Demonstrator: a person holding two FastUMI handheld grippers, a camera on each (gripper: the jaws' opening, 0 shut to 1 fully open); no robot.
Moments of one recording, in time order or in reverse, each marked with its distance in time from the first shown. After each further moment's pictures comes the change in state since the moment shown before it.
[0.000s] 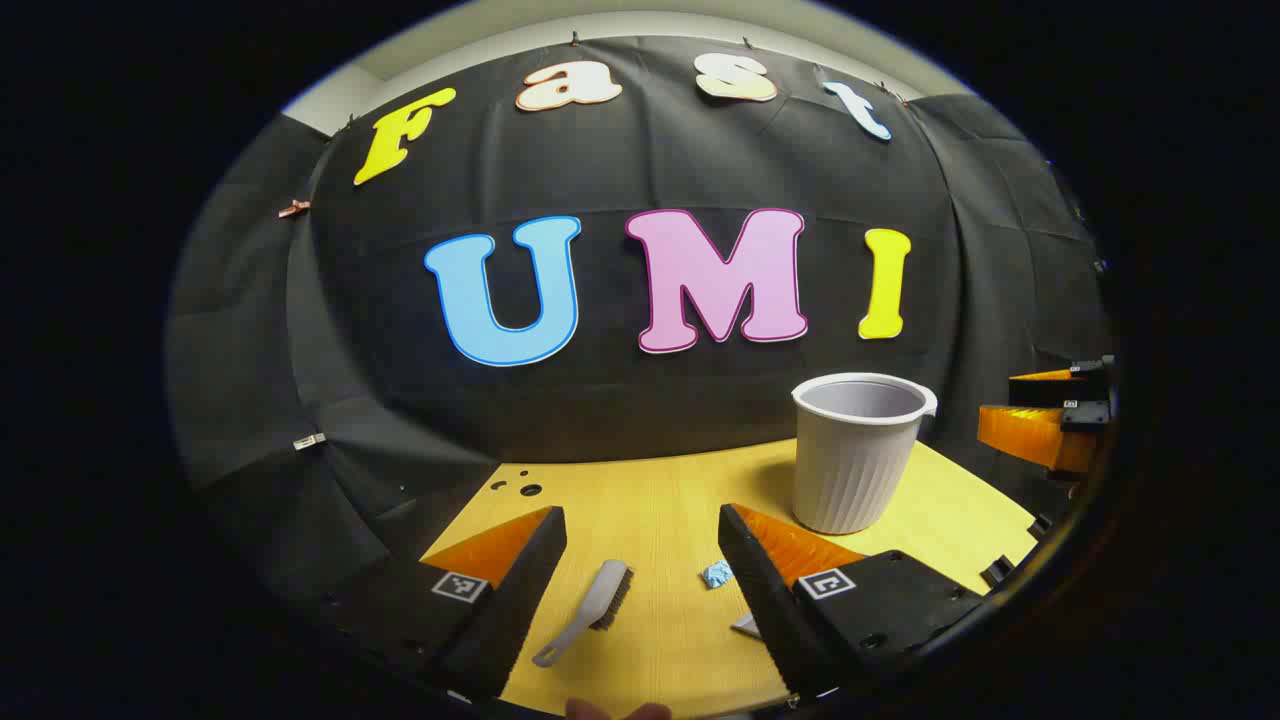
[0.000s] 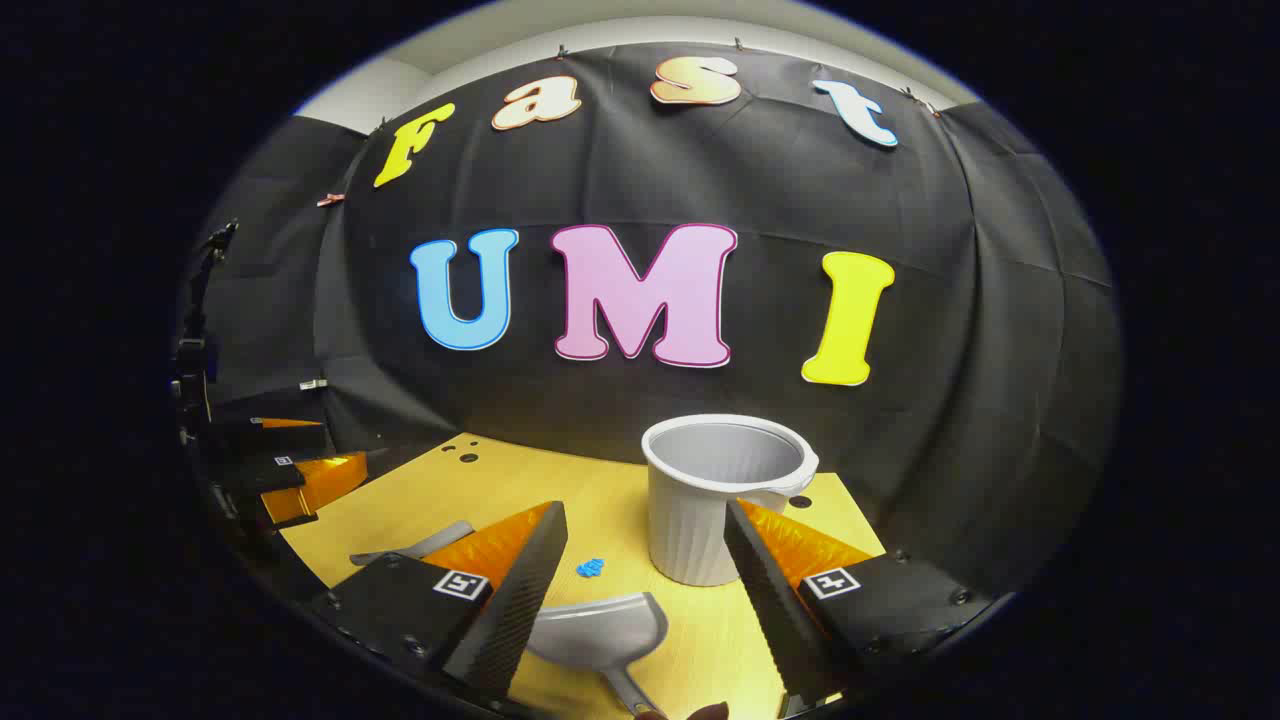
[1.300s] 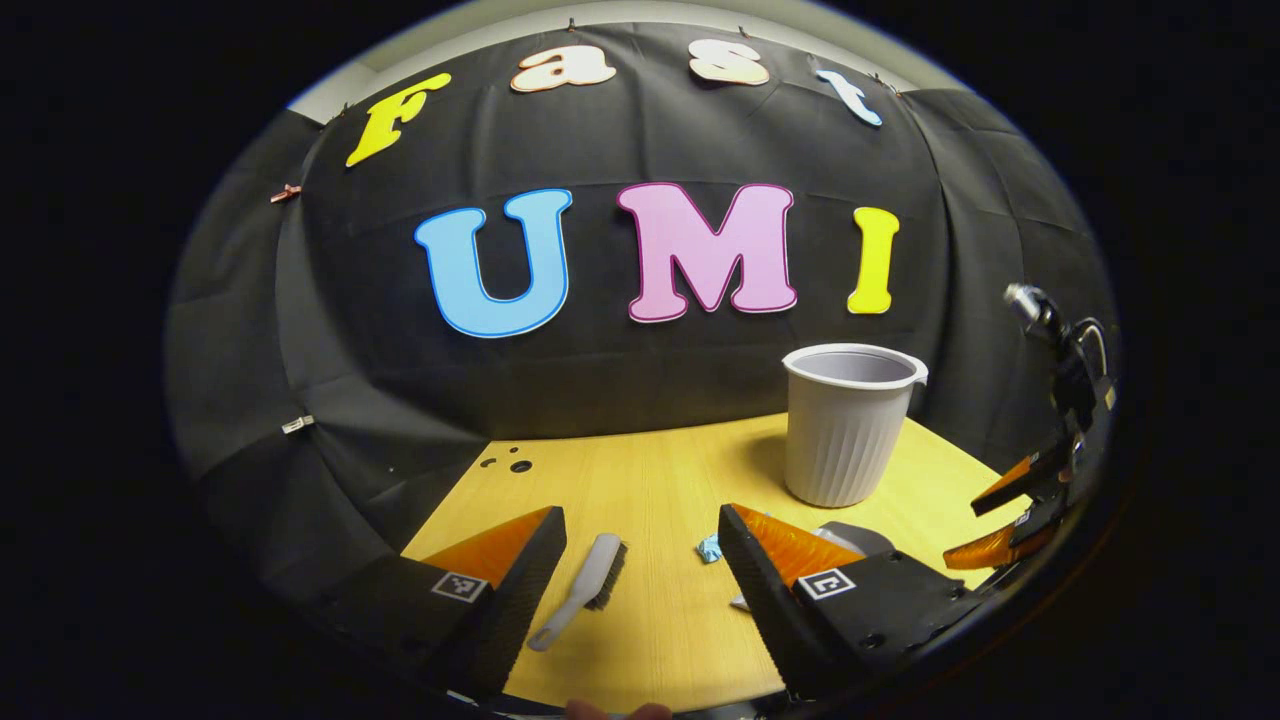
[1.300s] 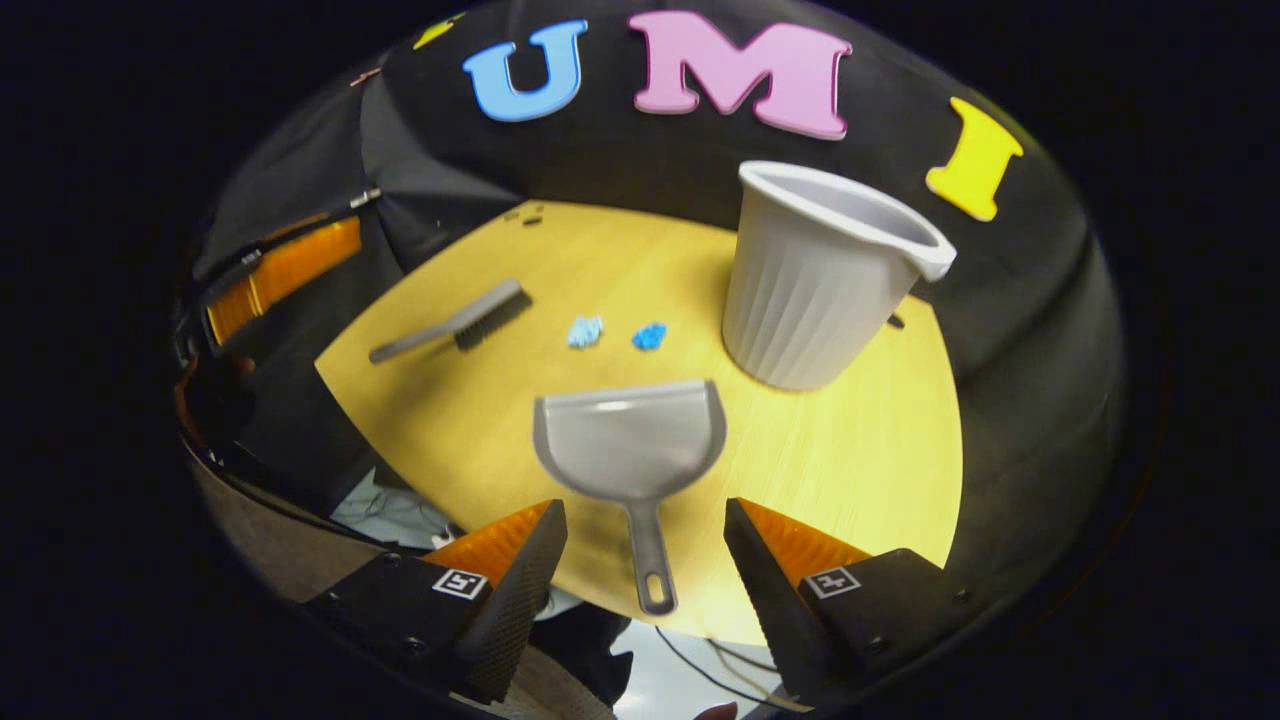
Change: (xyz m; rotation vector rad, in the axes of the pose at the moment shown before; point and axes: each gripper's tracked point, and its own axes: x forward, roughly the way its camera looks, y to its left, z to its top) left arm -0.005 -0.001 -0.041 0.033 0.068 -0.025; right arm -0.026 0.017 -0.207 -0.113 0.831 0.235
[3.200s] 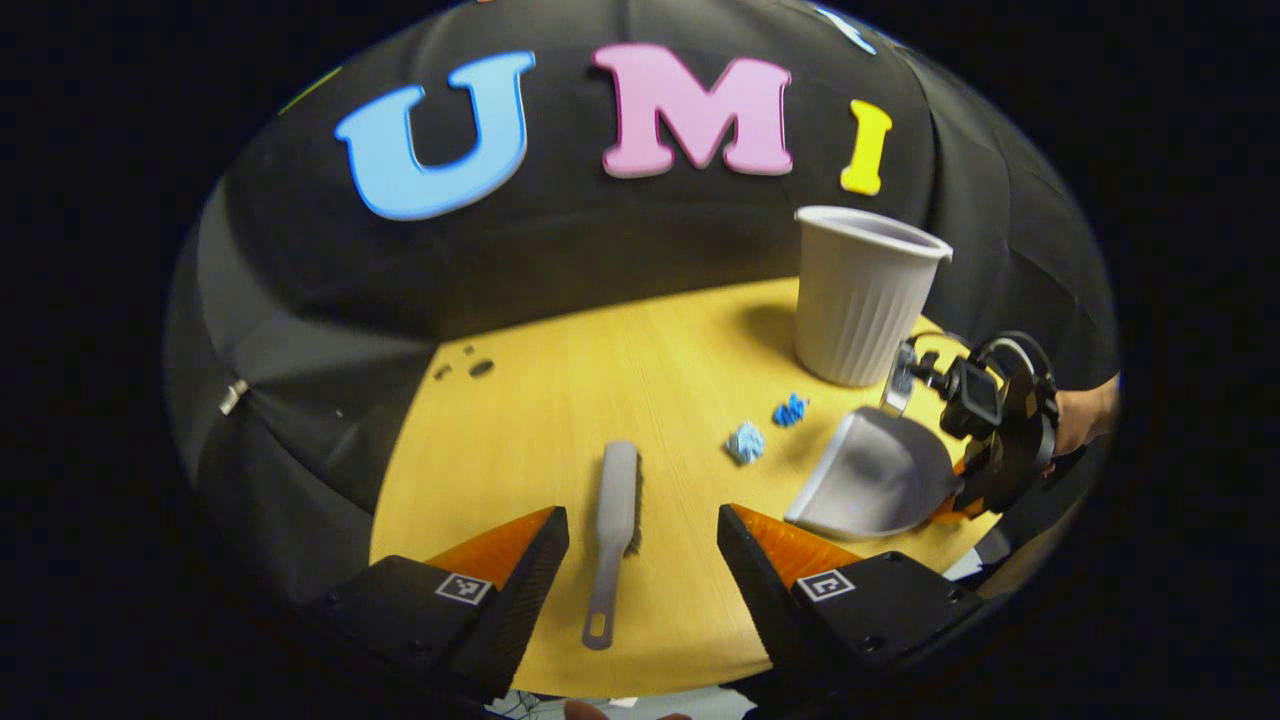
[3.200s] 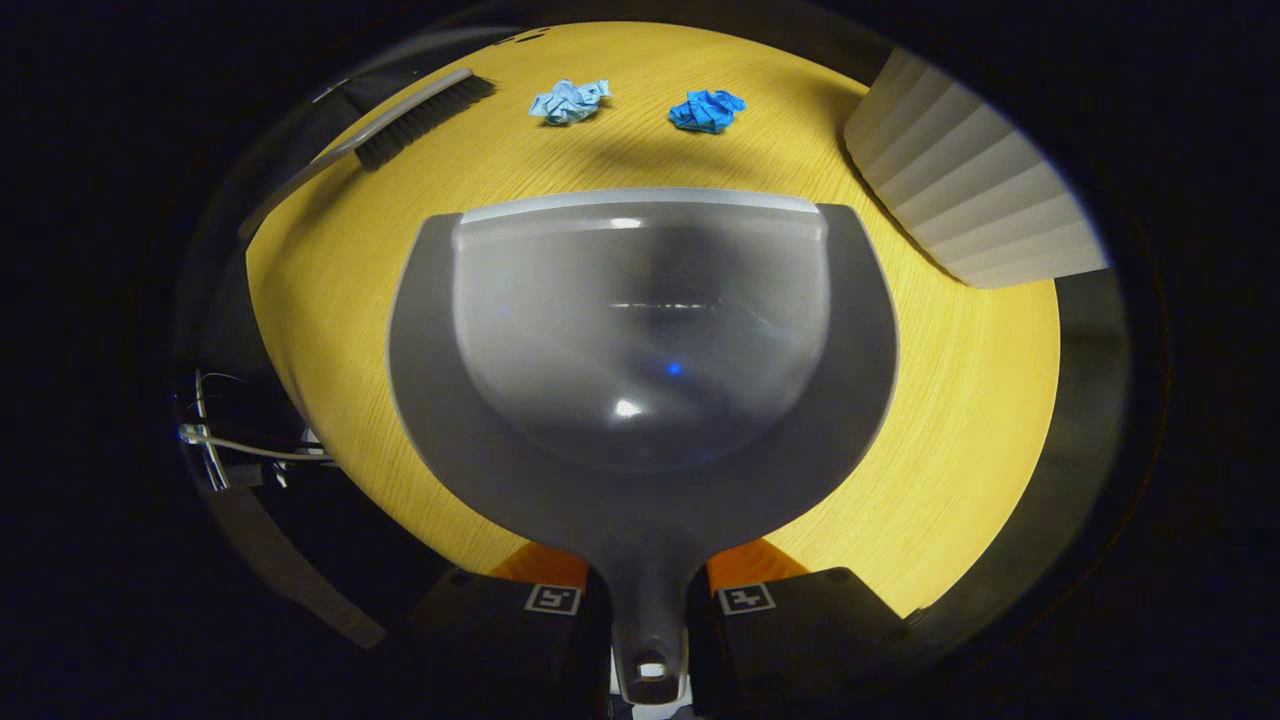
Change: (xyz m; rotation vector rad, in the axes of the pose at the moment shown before) left arm 0.085 0.051 -0.136 0.053 0.539 -0.239; right arm 0.144 0.008 -0.065 -0.119 0.479 0.028
